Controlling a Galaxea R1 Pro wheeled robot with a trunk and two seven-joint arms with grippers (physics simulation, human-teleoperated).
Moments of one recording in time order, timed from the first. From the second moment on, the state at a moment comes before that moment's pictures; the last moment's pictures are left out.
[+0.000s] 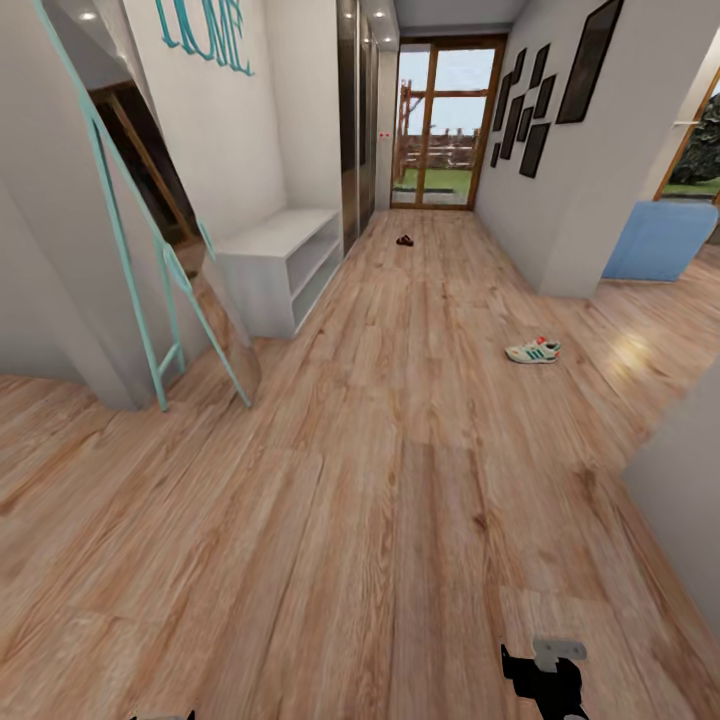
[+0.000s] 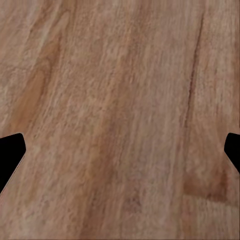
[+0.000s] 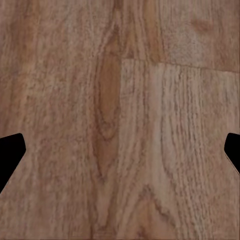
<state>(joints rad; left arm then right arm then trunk) -0.16 0.14 0.22 -0.37 0.02 -0.50 -0.21 -0.49 -0.09 -0.35 -0.06 0.31 -0.42 -0.09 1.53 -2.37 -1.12</state>
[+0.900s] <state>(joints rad) -0.16 0.14 0.21 -0.37 0.02 -0.50 -0.21 -0.49 -0.09 -0.35 -0.06 0.31 -0.42 -0.09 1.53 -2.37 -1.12</state>
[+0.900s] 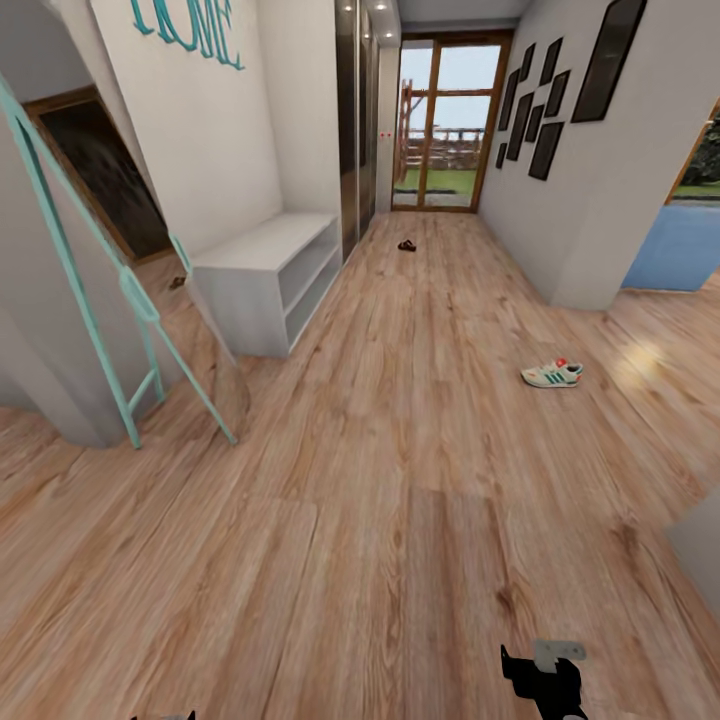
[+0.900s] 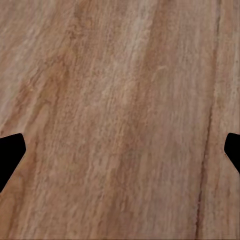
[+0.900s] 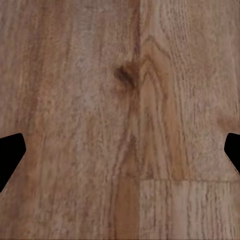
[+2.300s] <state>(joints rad) -0.16 0.14 0.22 -0.37 0.02 -0.50 -0.21 -0.49 -0.09 -0.35 -0.06 0.31 -0.42 -0.09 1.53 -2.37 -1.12</state>
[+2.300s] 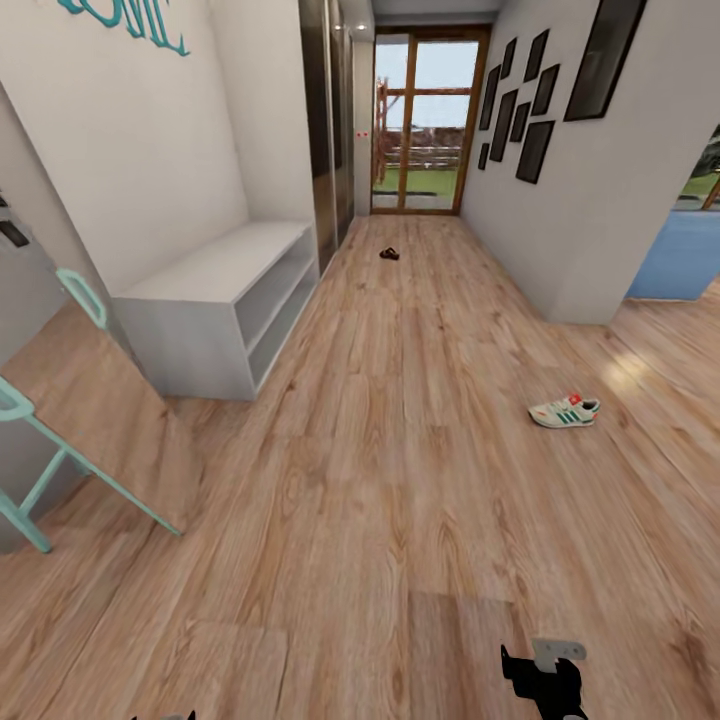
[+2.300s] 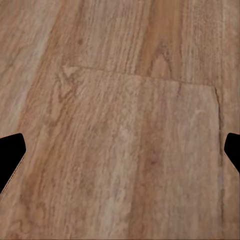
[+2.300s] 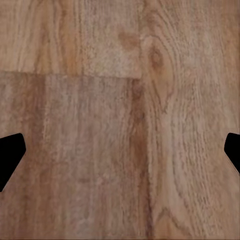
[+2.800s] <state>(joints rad) -0.16 0.14 0.22 -0.37 0.02 -0.50 -0.21 -0.49 -0.09 -0.35 -0.06 0.31 -0.42 -0.09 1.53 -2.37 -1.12</state>
